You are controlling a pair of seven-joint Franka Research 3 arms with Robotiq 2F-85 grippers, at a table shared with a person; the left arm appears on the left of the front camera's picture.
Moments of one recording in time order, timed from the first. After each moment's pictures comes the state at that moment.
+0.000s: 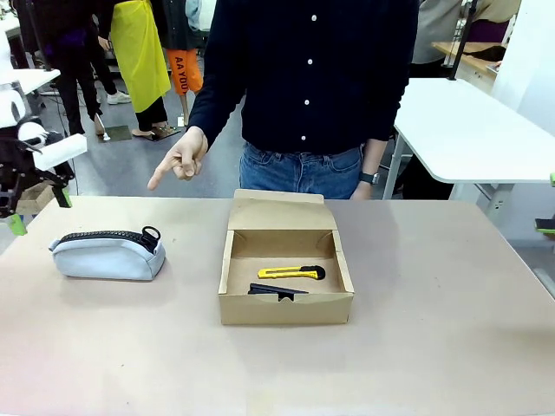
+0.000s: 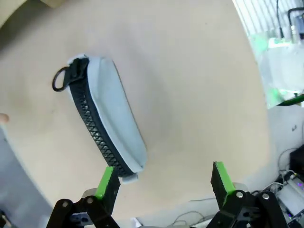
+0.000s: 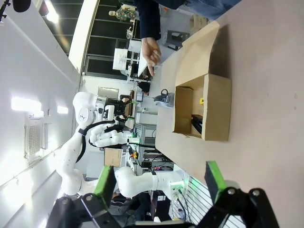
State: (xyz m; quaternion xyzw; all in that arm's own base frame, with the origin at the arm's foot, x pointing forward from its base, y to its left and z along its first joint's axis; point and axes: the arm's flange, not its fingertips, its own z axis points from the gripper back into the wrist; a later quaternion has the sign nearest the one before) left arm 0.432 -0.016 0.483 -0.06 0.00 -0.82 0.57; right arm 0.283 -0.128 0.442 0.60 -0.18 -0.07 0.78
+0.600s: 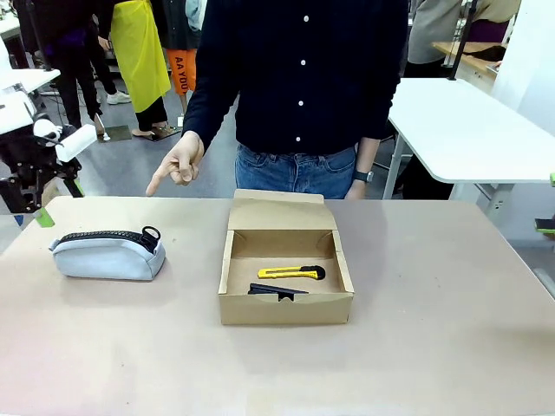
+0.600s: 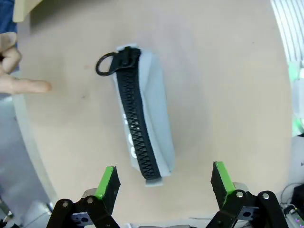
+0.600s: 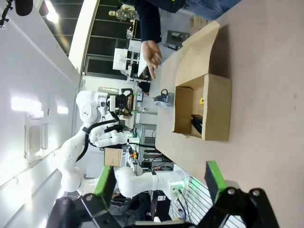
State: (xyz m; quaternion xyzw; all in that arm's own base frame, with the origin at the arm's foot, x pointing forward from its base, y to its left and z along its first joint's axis) left arm 0.459 -0.006 0.474 -0.05 -0.07 -0.76 0.64; right arm 0.283 -0.128 0.442 0.60 -0.18 -0.07 0.78
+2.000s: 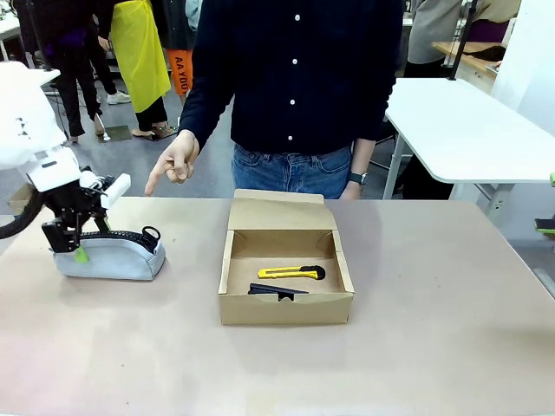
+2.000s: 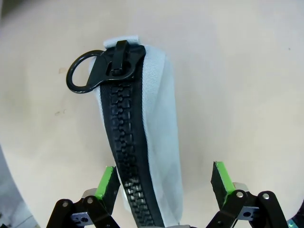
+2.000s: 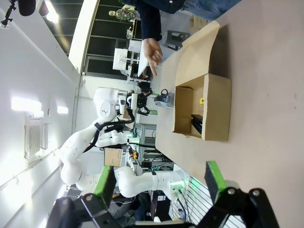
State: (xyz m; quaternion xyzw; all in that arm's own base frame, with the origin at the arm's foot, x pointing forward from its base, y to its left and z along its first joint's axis) left arm 0.477 -0.032 0.370 -0.06 -0.05 -0.75 0.66; right arm 0.283 -0.128 0.442 0.60 -0.18 -0.07 0.78
